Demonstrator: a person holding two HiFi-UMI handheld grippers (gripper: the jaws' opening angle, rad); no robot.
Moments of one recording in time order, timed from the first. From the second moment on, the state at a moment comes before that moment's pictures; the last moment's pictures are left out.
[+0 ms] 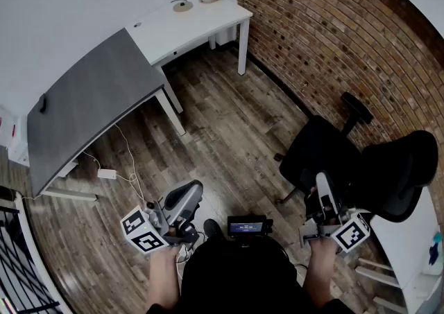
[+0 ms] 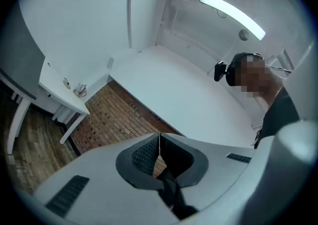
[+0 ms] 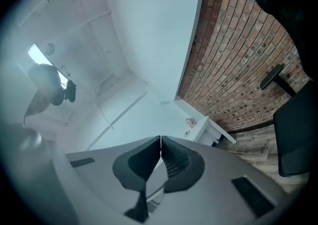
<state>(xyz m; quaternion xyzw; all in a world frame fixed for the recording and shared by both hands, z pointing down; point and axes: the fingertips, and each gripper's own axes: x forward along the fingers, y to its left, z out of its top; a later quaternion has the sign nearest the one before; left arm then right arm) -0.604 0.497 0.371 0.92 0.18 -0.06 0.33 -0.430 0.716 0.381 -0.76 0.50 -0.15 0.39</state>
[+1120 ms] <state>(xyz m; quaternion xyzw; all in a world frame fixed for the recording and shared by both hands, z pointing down) -0.546 0.541 0.367 0.92 0.19 -0.05 0.34 -0.375 0.769 0.394 -0.79 0.49 -0.12 0.35</state>
